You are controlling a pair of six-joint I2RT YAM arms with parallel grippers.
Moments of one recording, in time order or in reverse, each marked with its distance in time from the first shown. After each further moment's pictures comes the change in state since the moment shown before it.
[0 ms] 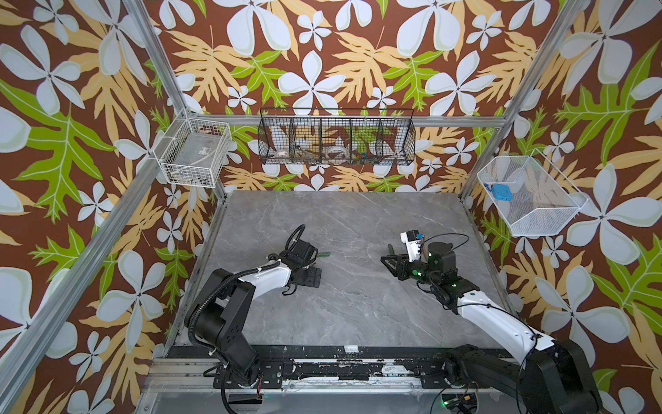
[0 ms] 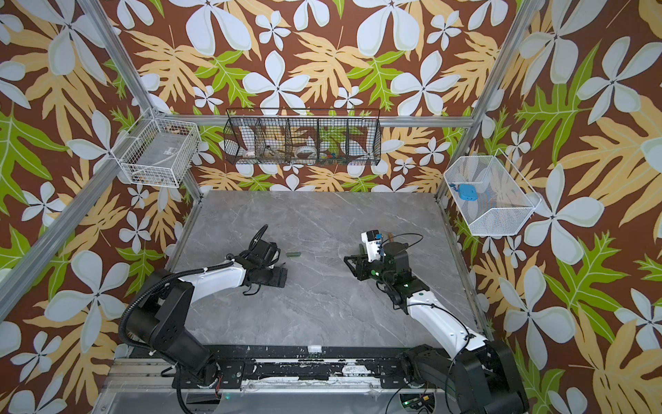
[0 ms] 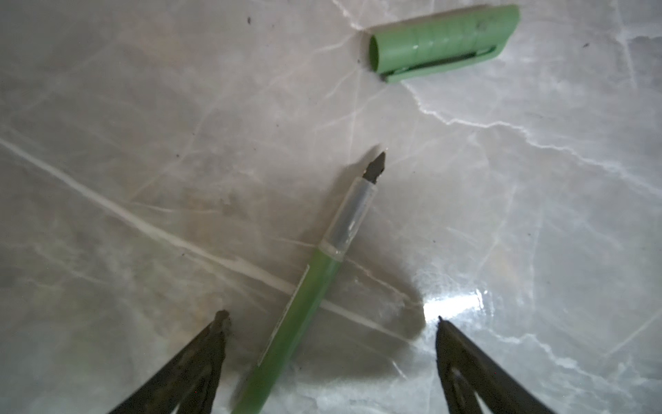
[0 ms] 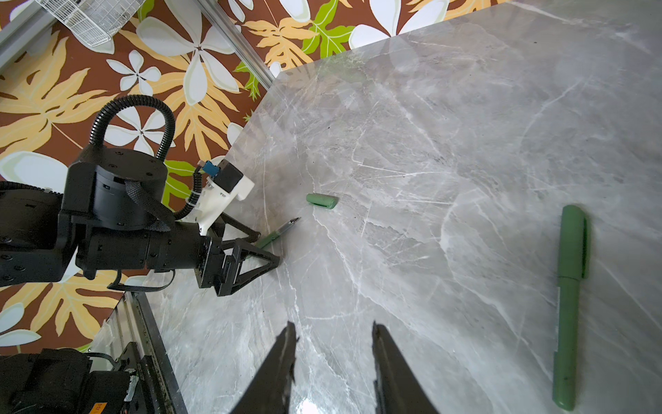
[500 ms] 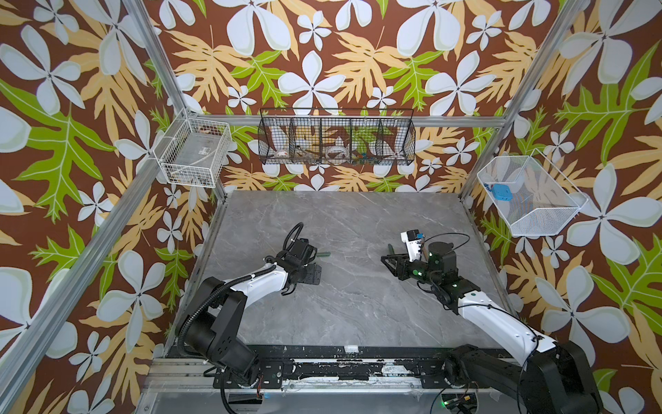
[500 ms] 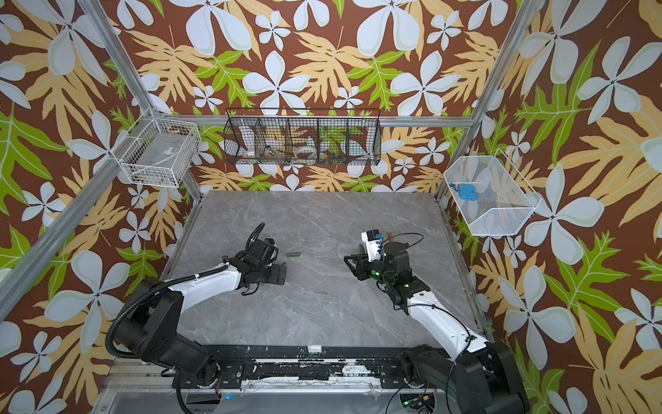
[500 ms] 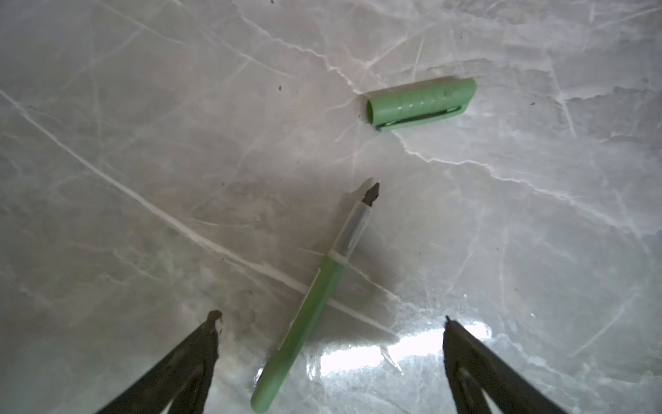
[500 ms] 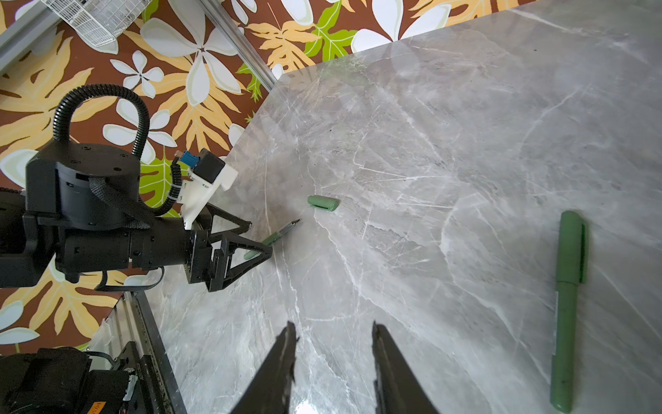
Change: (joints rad) left arm -0.003 -0.081 -0.029 0.030 -0.047 -0.003; right arm 0.000 -0.006 0.006 -0.004 0.000 -0.007
